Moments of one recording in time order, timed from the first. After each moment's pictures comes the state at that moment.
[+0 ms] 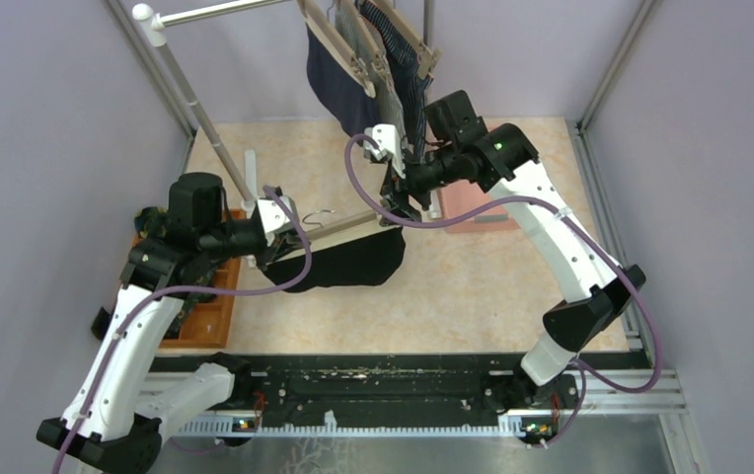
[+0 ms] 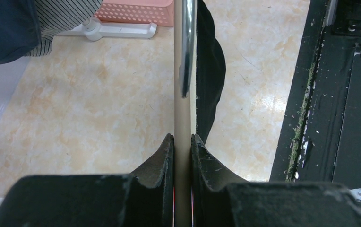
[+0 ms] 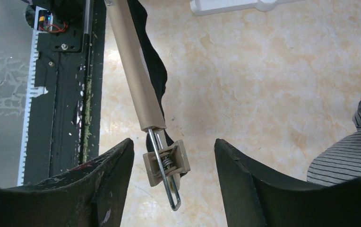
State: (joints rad) left arm -0.37 0.94 1.24 -0.85 0.71 0.63; right arm 0.62 1.62 1.94 -1.14 -0.72 -0.69
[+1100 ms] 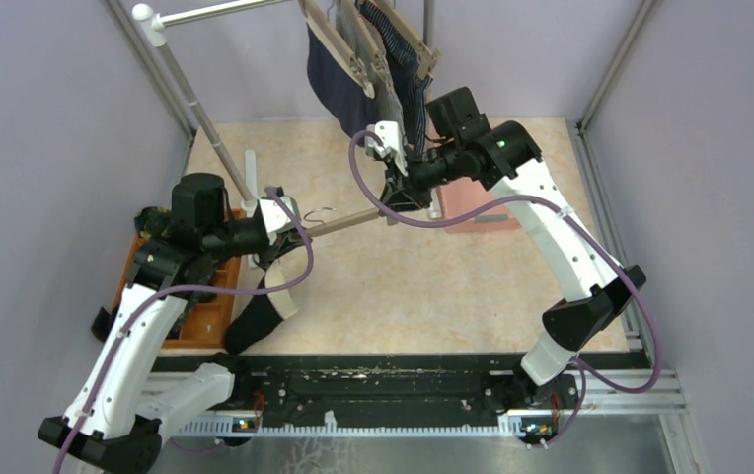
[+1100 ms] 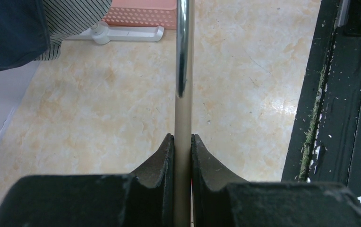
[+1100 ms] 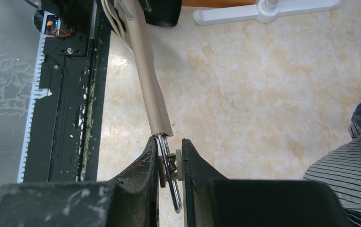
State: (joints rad) left arm -0.37 0.94 1.20 -0.78 0.70 0.62; right arm 0.61 1.63 1.97 -1.15 -0.77 -0.71
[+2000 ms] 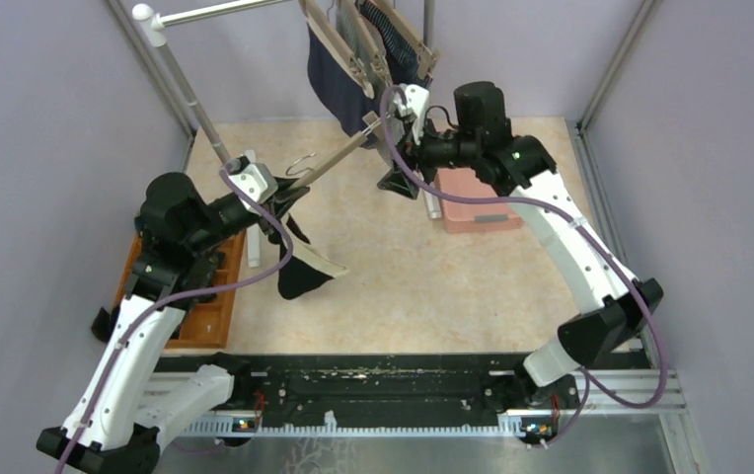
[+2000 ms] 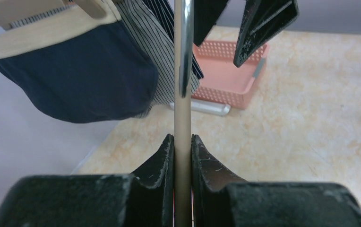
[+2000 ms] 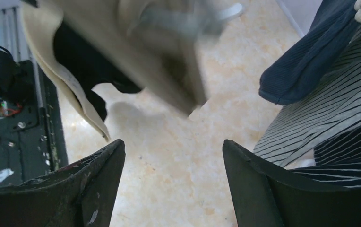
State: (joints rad) left arm -0.37 0.89 1.16 -0.32 0.58 0.38; right arm 0.53 1.56 1.84 -0.79 -0.63 -0.39
